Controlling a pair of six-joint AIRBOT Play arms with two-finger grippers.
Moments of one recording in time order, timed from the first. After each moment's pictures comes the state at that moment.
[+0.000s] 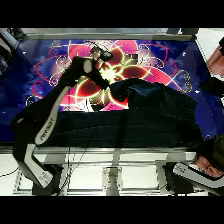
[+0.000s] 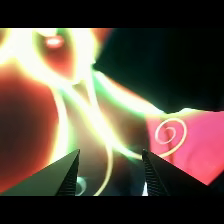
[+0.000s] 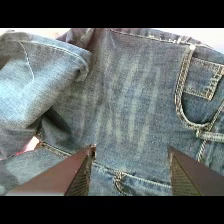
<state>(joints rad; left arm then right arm) -0.48 -1.83 1.83 1.46 -1.10 -1.22 -0.62 -1.24 1.34 -1.08 1.32 1.19</state>
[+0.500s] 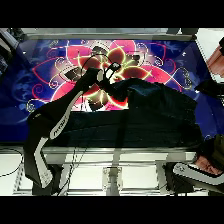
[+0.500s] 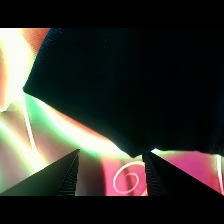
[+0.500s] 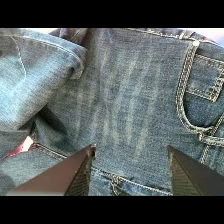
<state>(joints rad) -0.53 -1.98 1.85 1.39 -1.00 -1.28 -0.61 -1.29 1.32 -1.07 1.30 1.17</state>
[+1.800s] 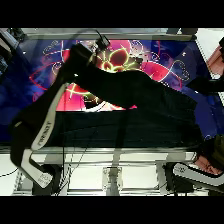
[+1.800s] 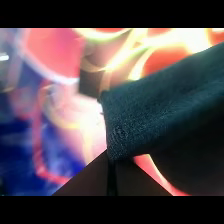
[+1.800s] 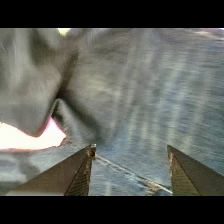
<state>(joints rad) -0.52 -1.72 2.02 2.12 -1.28 -1.25 -0.49 -1.29 1.32 -1.00 1.31 1.17</state>
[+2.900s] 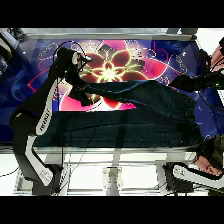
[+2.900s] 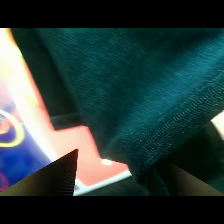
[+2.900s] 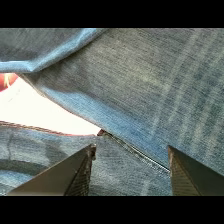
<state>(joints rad) -0.31 -1.87 1.96 1.67 -1.57 -1.28 -0.31 -1.29 1.32 -1.02 1.30 1.24</state>
